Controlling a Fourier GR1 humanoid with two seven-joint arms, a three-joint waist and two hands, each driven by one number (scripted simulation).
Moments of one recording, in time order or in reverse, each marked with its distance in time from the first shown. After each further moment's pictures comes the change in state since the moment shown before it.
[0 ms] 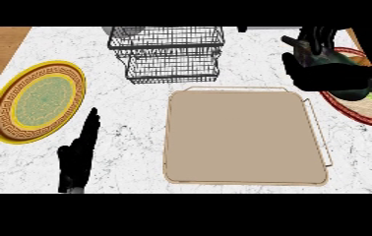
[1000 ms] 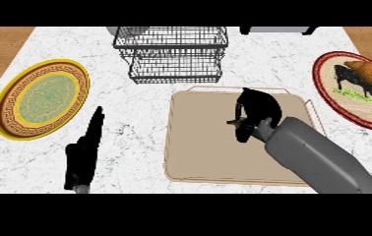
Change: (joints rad) left arm -0.025 -0.004 -0.028 0.026 -0.001 0.015 -0.007; right arm 0.082 0.323 0.495 0.531 0.115 0.071 0.245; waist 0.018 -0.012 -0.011
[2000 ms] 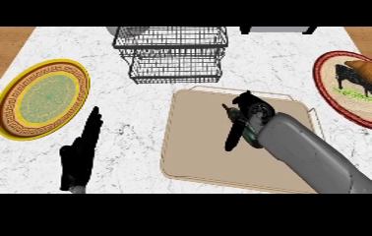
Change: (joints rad) left arm 0.004 0.024 0.002 0.008 0.035 -0.001 -0.033; right arm -0.024 0.073 -0.074 0.040 -0.311 0.019 0.261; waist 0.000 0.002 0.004
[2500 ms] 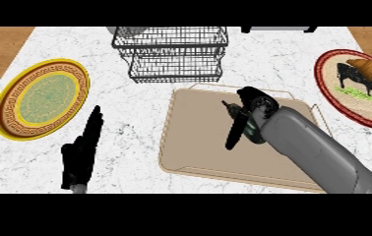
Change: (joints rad) left arm -0.011 0.005 -0.011 0.003 0.007 0.005 0.010; right arm -0.031 -0.019 -0.021 -0.007 -0.002 0.020 0.018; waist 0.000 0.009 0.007
